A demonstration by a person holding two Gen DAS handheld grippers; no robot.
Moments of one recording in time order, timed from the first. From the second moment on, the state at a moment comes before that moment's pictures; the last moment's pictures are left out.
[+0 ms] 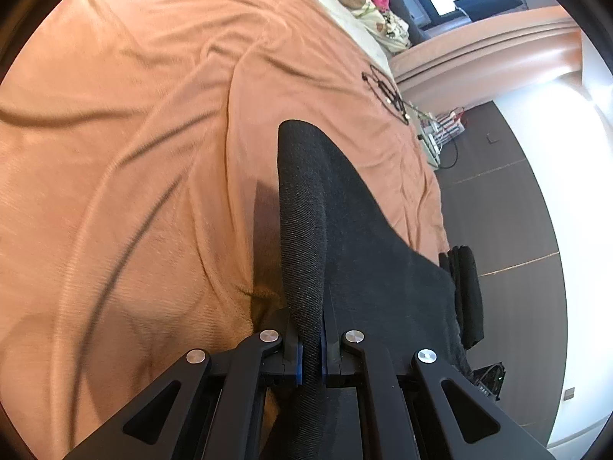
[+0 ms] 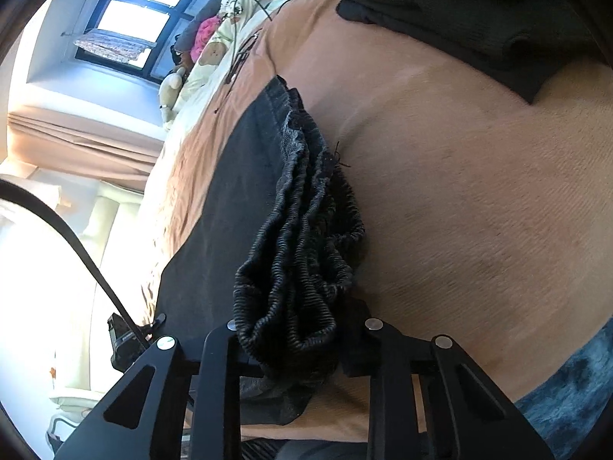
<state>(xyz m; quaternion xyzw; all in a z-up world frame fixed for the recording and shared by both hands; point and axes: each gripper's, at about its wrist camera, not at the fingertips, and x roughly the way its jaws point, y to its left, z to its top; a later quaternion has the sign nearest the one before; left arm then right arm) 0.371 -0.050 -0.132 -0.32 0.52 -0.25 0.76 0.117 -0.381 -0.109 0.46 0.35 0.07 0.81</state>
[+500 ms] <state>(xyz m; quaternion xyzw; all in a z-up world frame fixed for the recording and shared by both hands) 0.353 0.063 -0.101 -0.33 0.48 -0.20 0.79 0.166 -0.292 -0.113 0.43 0.40 0.13 0.80</state>
